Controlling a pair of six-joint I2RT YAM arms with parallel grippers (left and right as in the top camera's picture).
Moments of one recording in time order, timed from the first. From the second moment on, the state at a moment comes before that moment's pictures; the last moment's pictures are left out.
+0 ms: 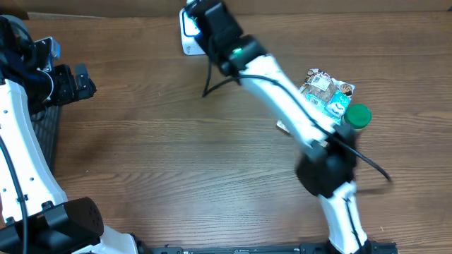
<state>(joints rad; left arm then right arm) 0.39 1.74 2.00 -1.52 0.20 0.09 0.60 2.19 2.23 -0.72 0.34 -0.14</state>
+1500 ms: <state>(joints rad) 0.39 1.74 2.00 -1.52 0.20 0.09 0.04 2.02 1.96 -1.48 -0.04 0.32</state>
